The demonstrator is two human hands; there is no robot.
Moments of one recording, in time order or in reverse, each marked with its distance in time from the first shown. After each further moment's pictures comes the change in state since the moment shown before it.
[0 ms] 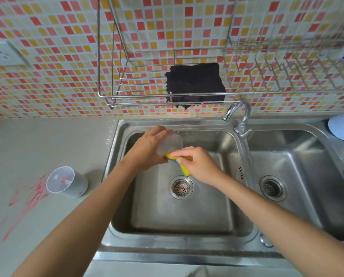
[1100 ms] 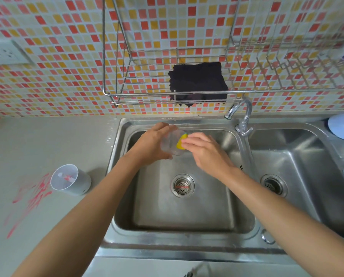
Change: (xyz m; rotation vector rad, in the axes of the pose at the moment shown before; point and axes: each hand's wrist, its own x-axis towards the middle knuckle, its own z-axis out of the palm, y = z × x) left_hand 0.003 0.002 -0.009 -0.049 -0.041 -0.043; right_hand 0.006 0.014 -0.018 -0.607 0.183 -0.482
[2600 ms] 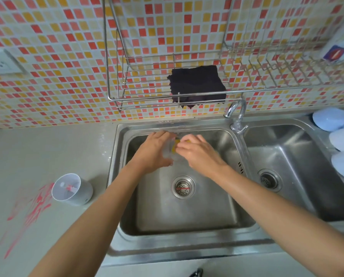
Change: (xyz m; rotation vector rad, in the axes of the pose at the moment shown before) left_hand -0.012 -0.015 0.006 -0.011 -0.024 0.084; right_hand 0.014 -0.032 0.008 -0.254 -0.203 0.000
